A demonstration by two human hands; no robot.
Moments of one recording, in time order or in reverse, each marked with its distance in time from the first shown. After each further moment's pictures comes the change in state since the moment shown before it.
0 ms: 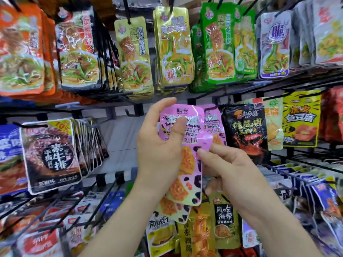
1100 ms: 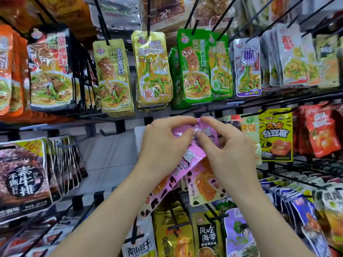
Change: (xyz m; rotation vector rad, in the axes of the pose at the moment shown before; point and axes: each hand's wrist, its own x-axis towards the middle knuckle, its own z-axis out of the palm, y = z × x) left_hand 0.040 0.004 0.043 0.150 -0.313 0.022; right_hand 0.045 -0.019 -0.040 -0.720 0.564 -0.498
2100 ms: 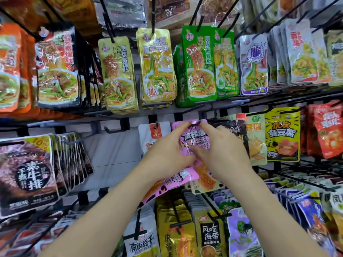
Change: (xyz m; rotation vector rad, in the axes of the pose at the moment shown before) left_hand 0.001 -0.028 0.004 0.267 -0.401 -0.261; right_hand 0.018 0.007 0.012 -0.567 -0.394 0.015
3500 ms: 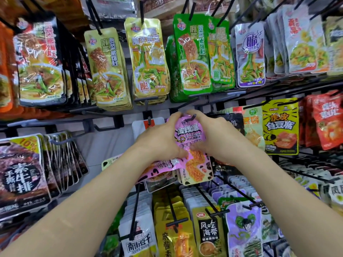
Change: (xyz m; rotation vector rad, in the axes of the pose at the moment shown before) left_hand 0.036 -0.002 -0.010 0.445 -0.104 -0.060; right_hand 0.035 0.020 -0.005 0.021 -0.164 -0.147
